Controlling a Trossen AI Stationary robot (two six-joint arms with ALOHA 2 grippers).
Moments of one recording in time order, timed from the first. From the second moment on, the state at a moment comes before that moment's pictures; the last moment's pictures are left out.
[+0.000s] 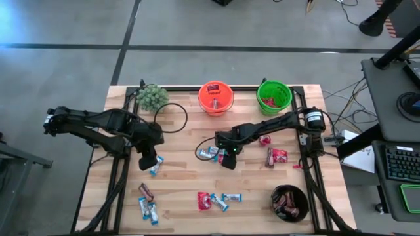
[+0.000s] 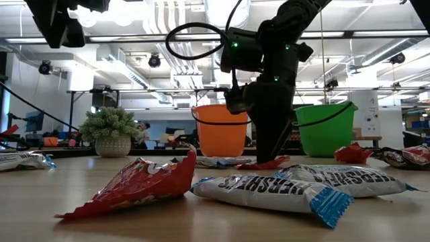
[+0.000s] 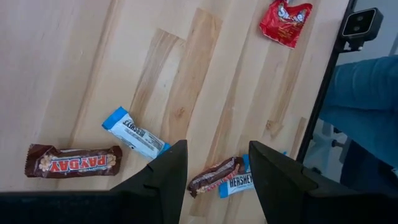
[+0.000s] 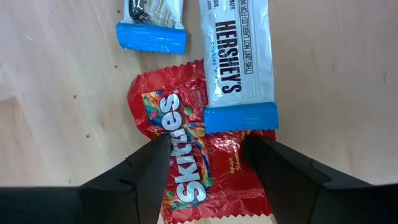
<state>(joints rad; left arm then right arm) -0.13 1.08 1.09 -1.19 0.25 -0.55 -0.02 2.12 1.22 -0.59 -0.16 0.32</state>
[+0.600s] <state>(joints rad) -0.13 1.08 1.09 -1.19 0.25 -0.56 -0.01 2.12 1.22 -0.62 -0.23 0.40</state>
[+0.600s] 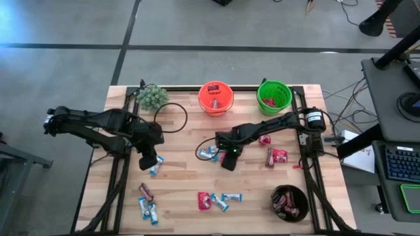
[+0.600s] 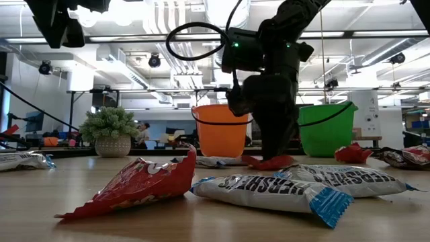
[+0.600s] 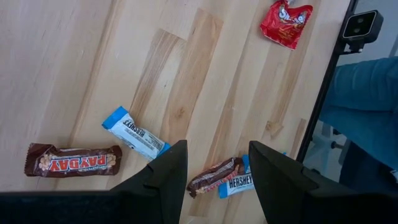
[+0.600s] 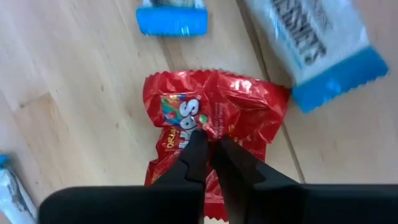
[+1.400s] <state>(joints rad) -0.13 1.08 1.09 -1.19 0.25 -0.52 -0.01 1.94 1.23 -0.69 -0.20 0.43</state>
